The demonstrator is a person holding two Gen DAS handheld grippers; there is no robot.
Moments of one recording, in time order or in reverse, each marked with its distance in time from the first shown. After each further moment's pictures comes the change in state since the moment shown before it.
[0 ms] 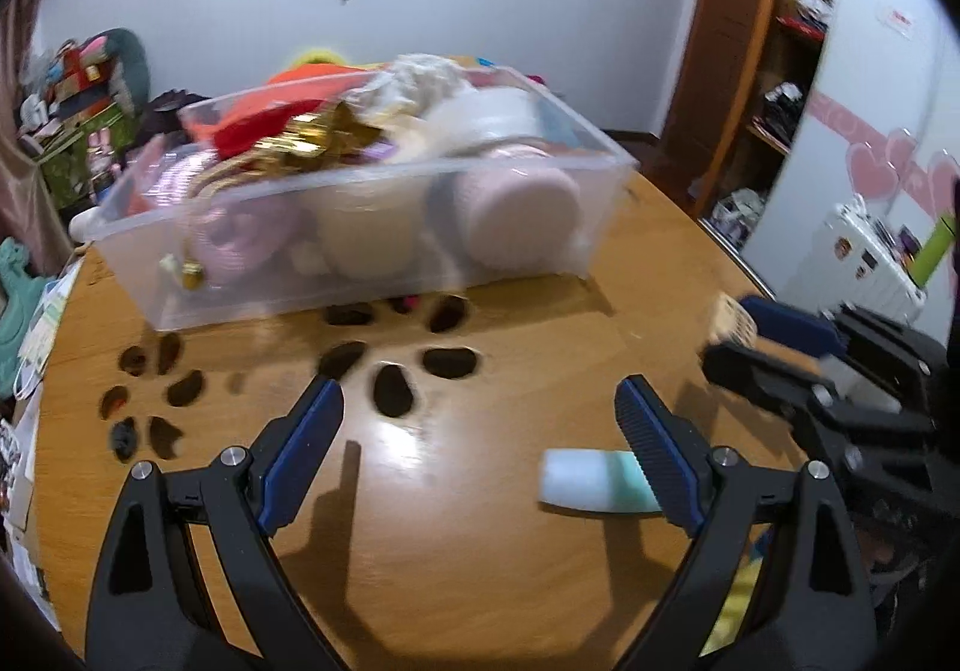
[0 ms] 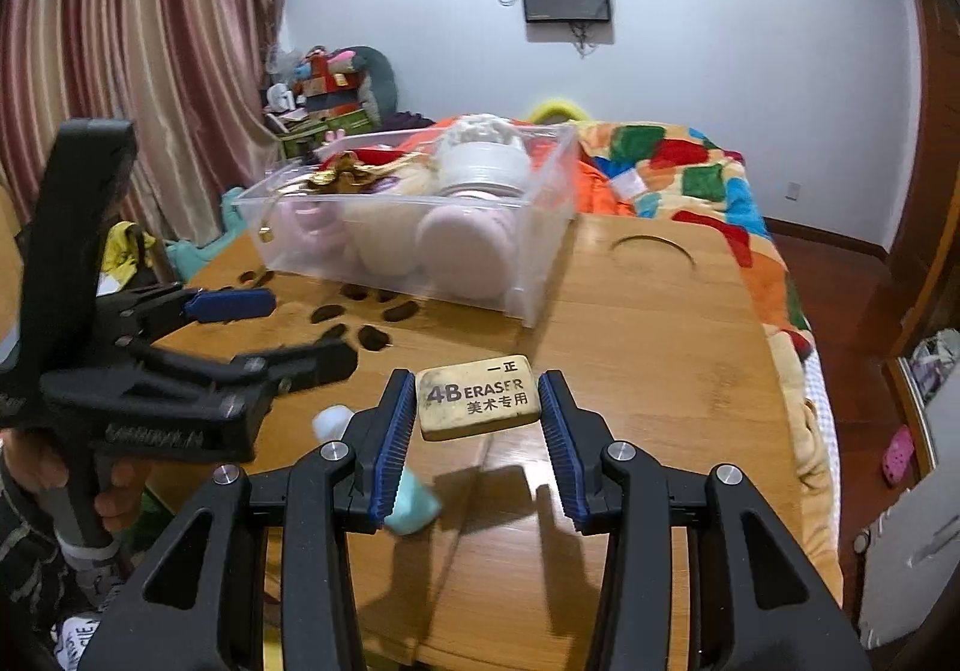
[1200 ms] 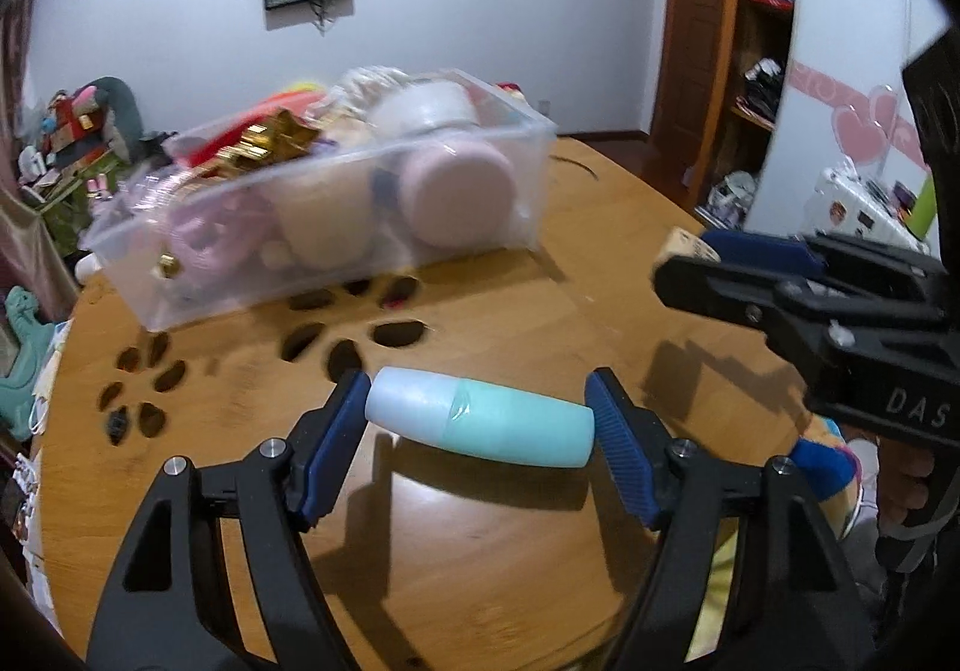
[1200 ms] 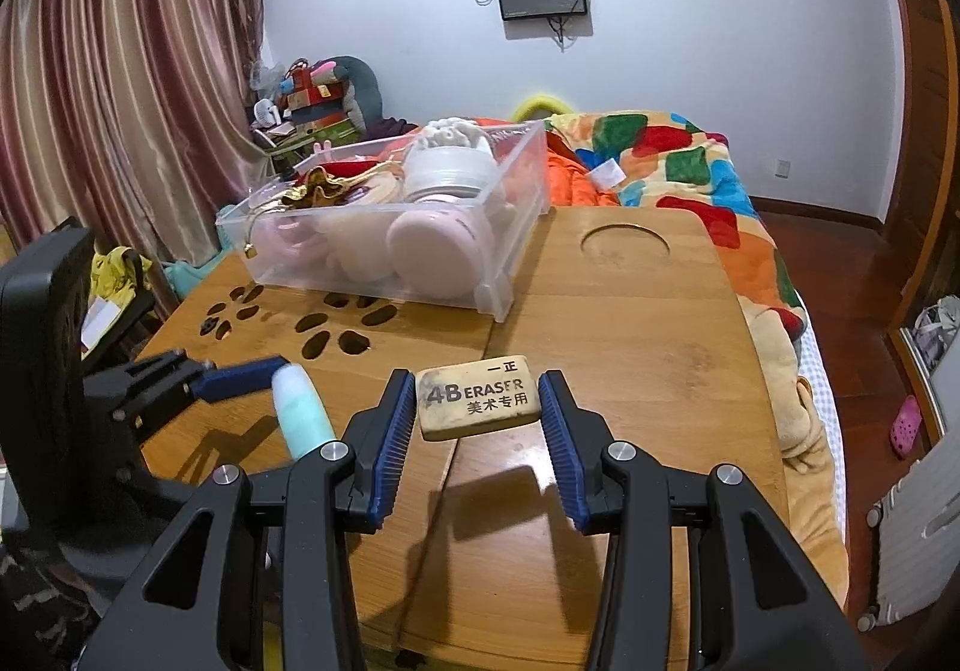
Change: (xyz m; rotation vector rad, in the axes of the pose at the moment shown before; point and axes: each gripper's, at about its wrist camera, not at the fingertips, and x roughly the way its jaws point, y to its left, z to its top) left arm -0.007 -0.030 -0.015 0.084 -0.065 0.050; right arm -0.009 -0.006 0.002 0.042 -0.004 0.016
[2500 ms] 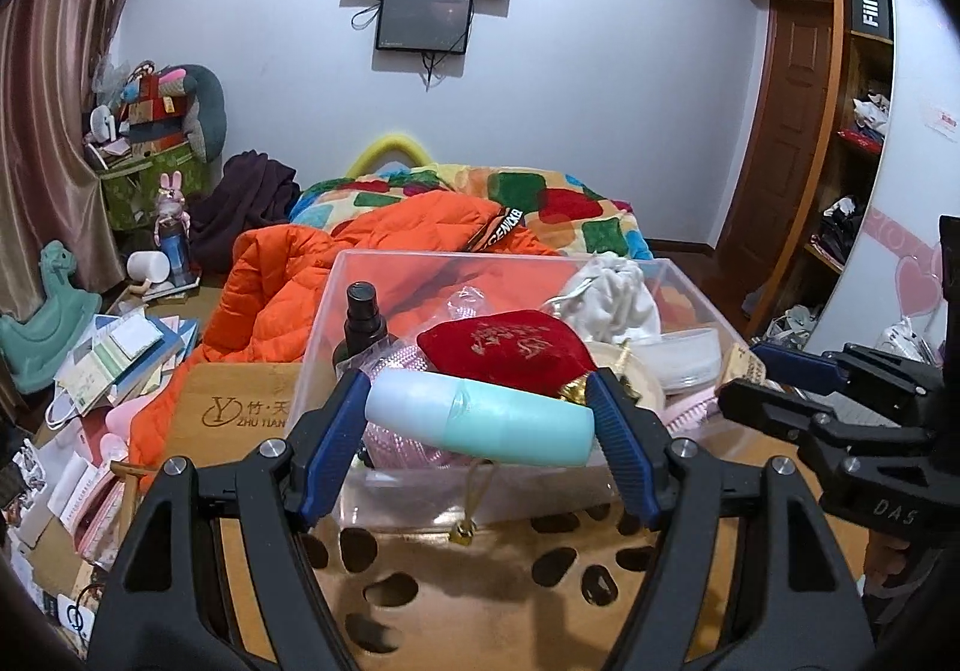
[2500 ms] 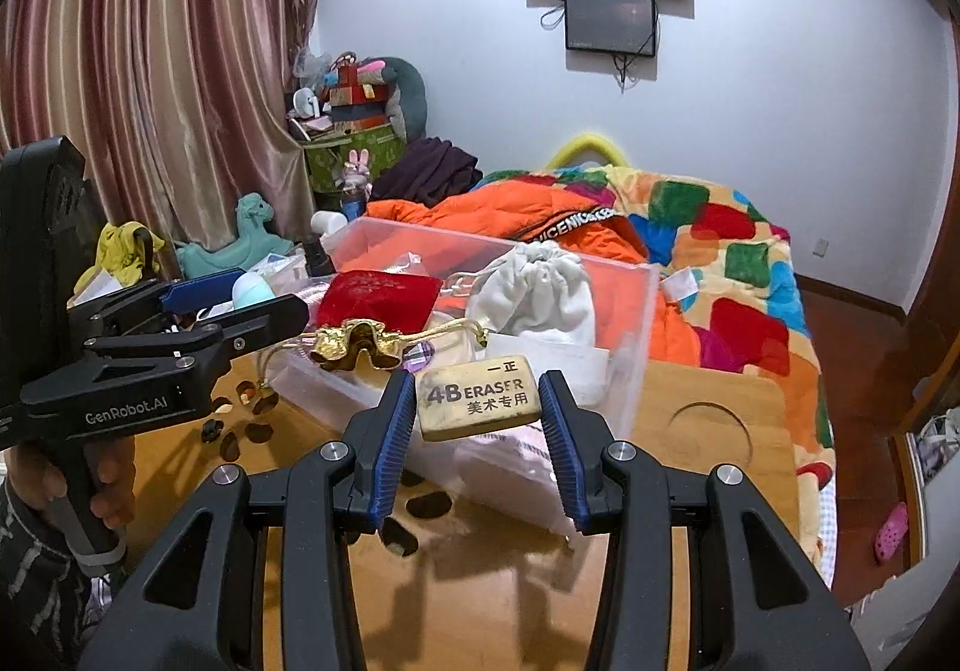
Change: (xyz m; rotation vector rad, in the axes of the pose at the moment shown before) left arm -0.007 0.137 0.071 -0.210 -0.171 0.085; right arm 0.065 0.049 0.101 -0.149 -0.015 0.038
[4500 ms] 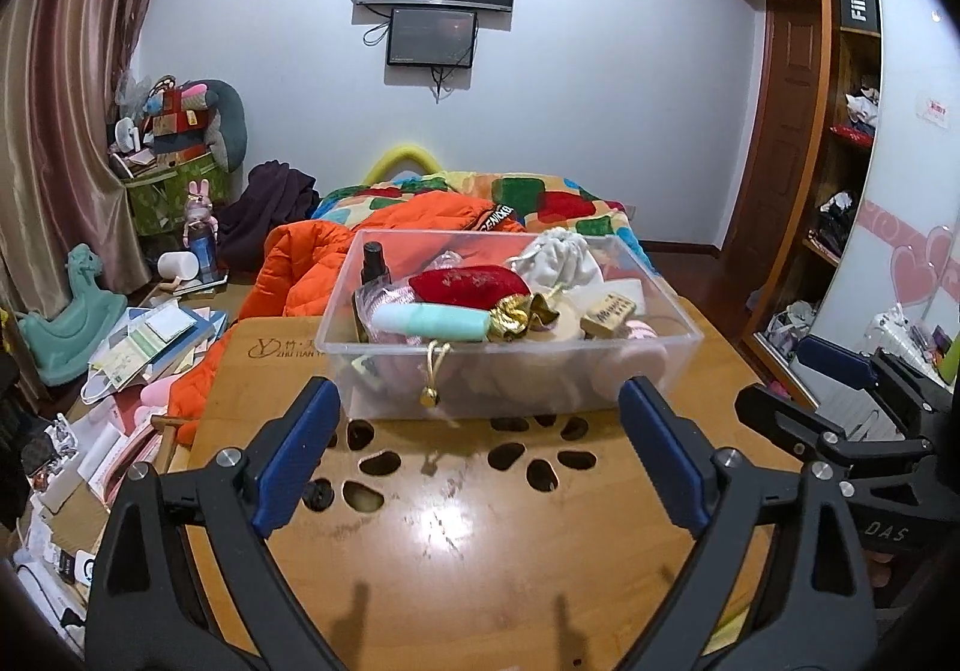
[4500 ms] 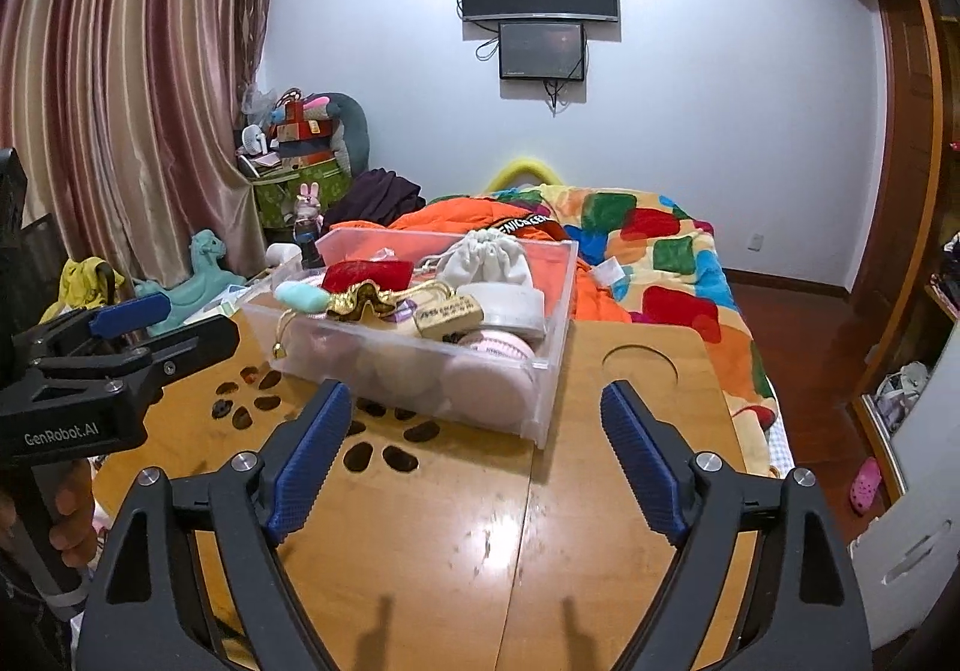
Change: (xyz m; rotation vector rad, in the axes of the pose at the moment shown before) left arm -0.088 -0.036 -0.038 0.016 -0.026 0.049; right arm -0.083 0.020 -0.050 0.072 -0.092 -0.159
